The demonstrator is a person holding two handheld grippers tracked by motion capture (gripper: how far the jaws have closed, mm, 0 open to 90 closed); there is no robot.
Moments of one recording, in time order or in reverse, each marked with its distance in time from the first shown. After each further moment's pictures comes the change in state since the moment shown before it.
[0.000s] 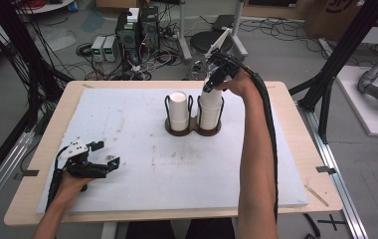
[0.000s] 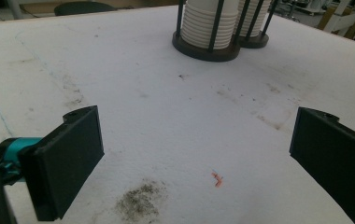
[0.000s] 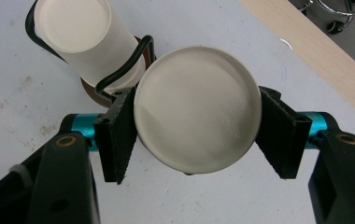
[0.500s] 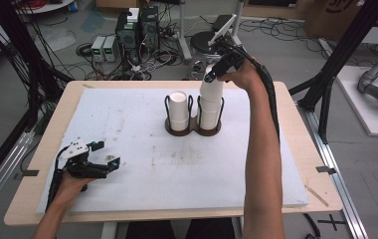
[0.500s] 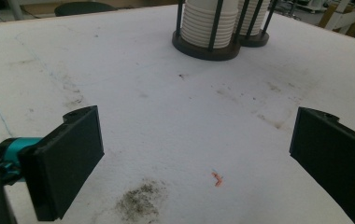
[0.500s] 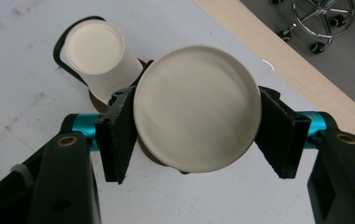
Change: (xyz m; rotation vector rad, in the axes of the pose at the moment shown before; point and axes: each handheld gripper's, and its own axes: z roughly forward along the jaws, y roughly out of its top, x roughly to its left) left arm -0.001 0.000 0.000 0.005 0.001 0.009; right arm 0.004 0.003 -0.040 -0.083 -0.038 -0.006
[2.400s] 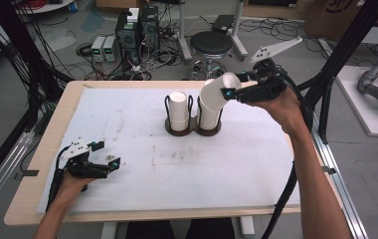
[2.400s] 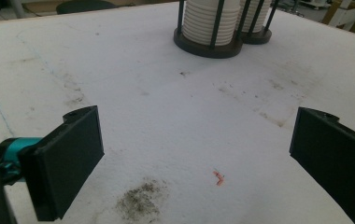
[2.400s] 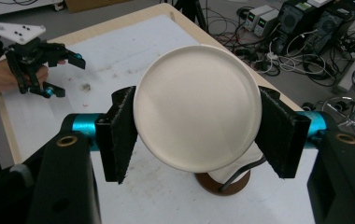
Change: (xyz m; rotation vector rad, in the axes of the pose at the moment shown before) left arm -0.001 0.000 0.001 0.013 0.009 0.006; right arm 0.029 -0.113 -0.076 -0.472 0.203 -0.125
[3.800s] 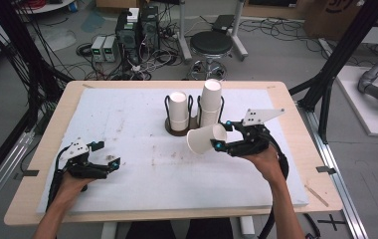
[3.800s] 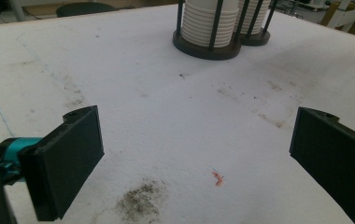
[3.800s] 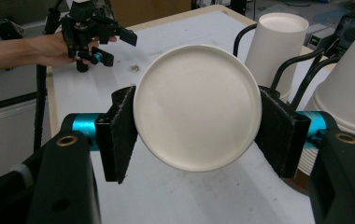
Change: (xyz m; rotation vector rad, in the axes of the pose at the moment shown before) left arm -0.001 0.000 -0.001 -0.011 -0.002 0.004; right arm 0.041 -0.122 0.059 -0.155 0.185 0.012
